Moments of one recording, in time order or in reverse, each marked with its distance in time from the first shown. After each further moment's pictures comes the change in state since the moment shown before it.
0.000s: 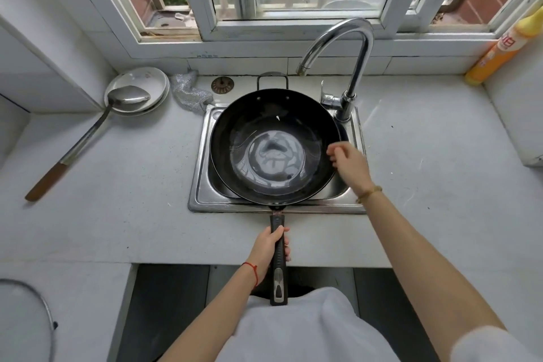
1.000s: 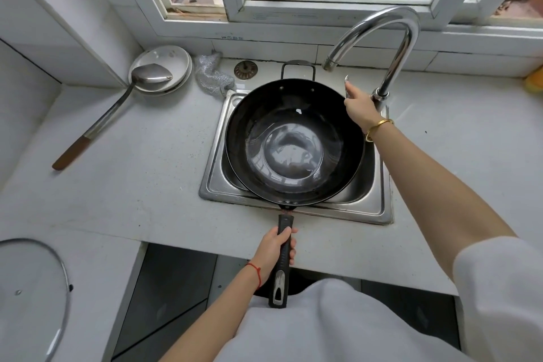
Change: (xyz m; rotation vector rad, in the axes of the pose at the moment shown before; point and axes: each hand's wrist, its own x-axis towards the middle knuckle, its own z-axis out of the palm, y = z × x) left_hand -0.001 -0.004 0.005 -0.084 0.029 -0.008; right_hand 0.127 -0.072 0.013 -0.050 -0.263 -0.021
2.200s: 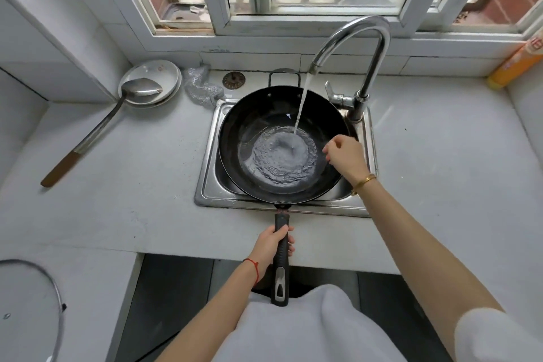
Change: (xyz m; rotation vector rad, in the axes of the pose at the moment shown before) left_hand 0.013 0.001 -0.008 0.120 0.020 0.022; right_hand -0.100 0.044 0.035 -0.165 0.210 -0.021
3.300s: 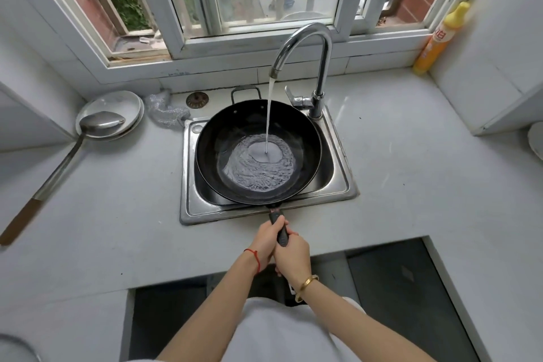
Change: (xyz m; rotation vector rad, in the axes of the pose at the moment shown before) left_hand -0.002 0.015 0.005 0.106 -0.164 0.040; right_hand -0.210 0.012 0.121 0.332 0.030 0.425
